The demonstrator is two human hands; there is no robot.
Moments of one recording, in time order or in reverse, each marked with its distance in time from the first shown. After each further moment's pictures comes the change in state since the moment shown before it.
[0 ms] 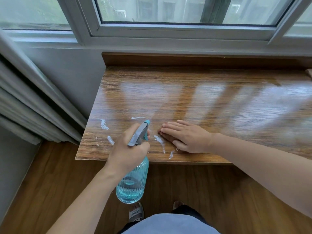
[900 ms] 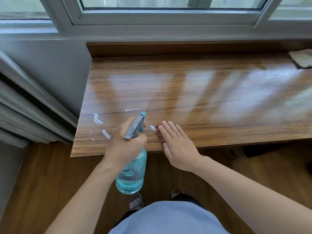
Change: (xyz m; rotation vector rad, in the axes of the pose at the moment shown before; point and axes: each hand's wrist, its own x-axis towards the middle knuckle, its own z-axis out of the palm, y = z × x) left_hand -0.004 -0.003 -0.008 0.005 -0.052 0.028; right_hand -0.022 -0.110 0.037 0.164 0.166 0.473
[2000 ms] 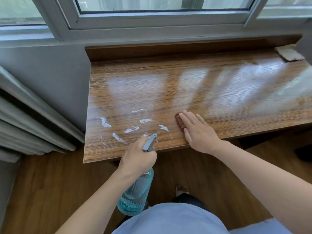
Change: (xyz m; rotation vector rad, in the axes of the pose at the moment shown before) left_hand -0.001 -0.049 0.000 0.246 -0.244 -0.105; right_hand 0.010 0.034 -0.010 -0.064 0.038 0.189
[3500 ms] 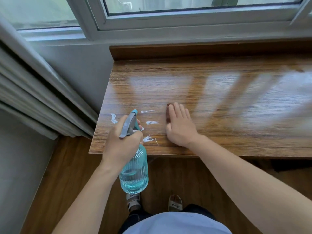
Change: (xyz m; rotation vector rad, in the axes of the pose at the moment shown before) left_hand -0.013 0.041 -0.028 -0.338 0.465 -0.048; right_hand 0.075 -0.055 -0.003 0.252 -0.024 -0.092
